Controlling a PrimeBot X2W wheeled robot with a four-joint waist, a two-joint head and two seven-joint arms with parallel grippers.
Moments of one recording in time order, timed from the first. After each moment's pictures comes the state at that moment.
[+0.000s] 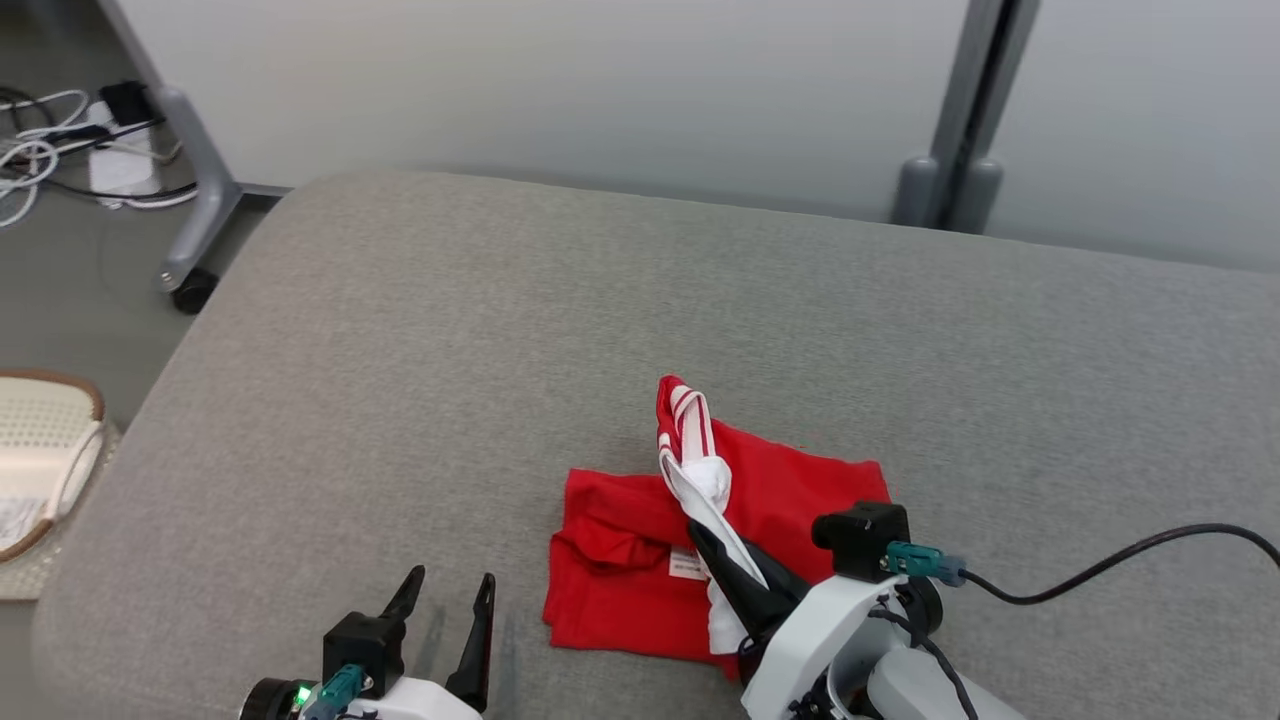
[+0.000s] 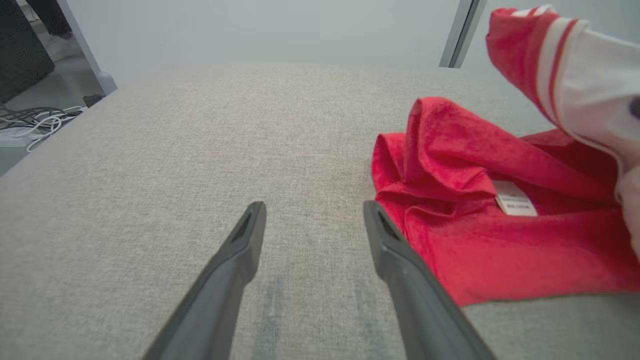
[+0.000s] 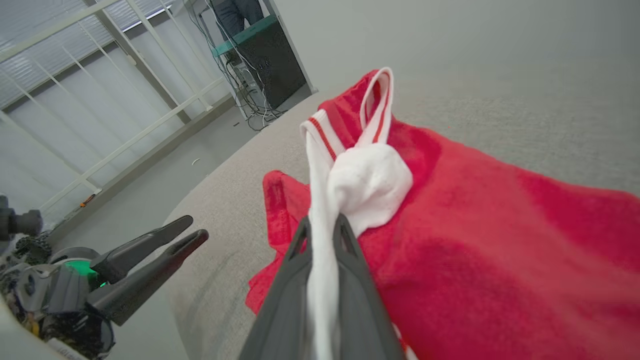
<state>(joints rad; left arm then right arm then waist) -0.11 0.05 -0.22 0.57 -0.19 -0.01 -0.26 -0.41 -0.05 0.78 0.60 0.73 0.13 -0.21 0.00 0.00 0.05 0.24</state>
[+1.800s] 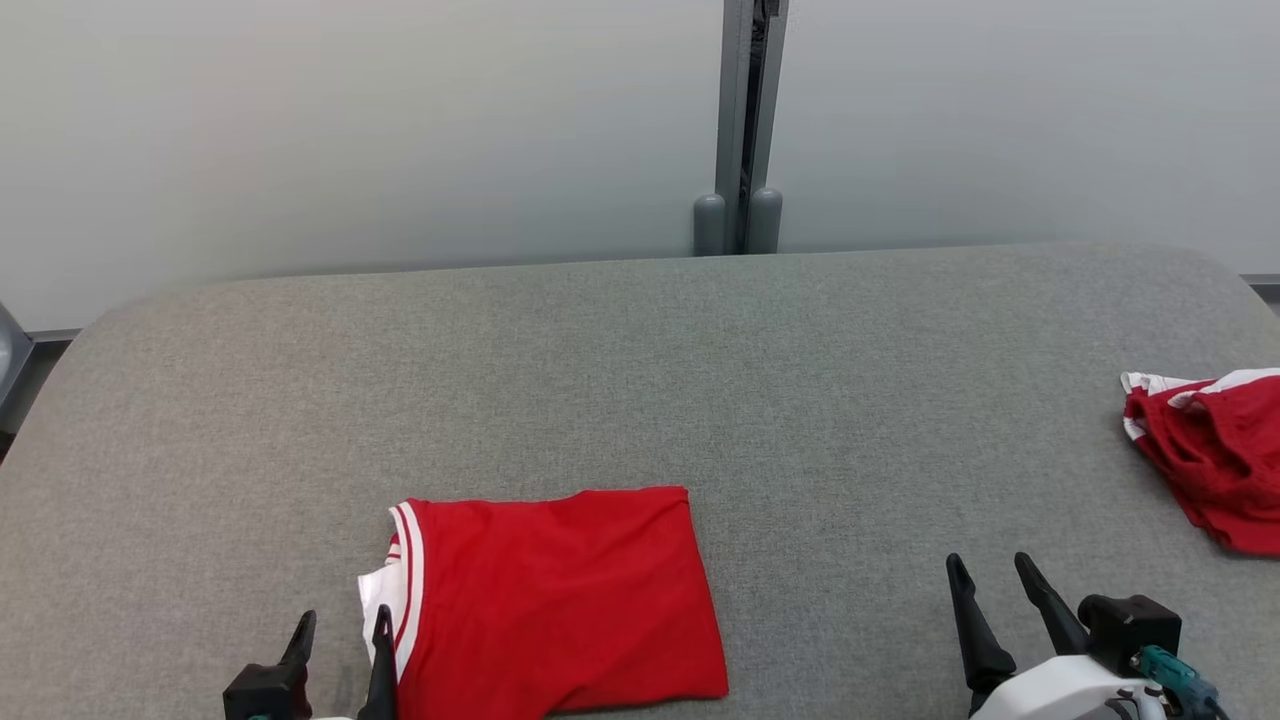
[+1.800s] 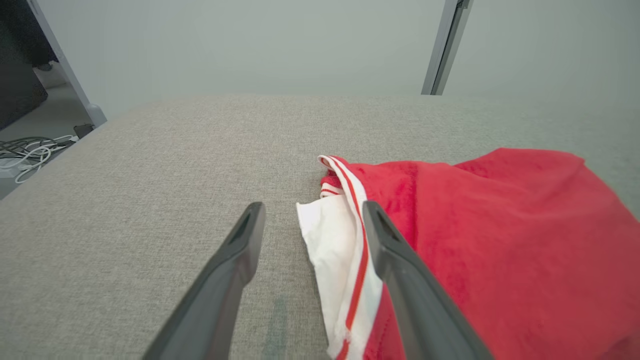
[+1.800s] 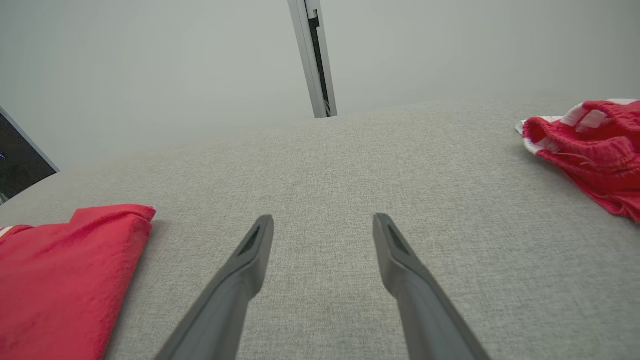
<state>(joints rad) 0.00 0.05 -0.04 0.50 -0.16 0.05 -0.26 -0.11 -0.05 0.11 0.54 0.29 0.13 -0.26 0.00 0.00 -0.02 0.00</state>
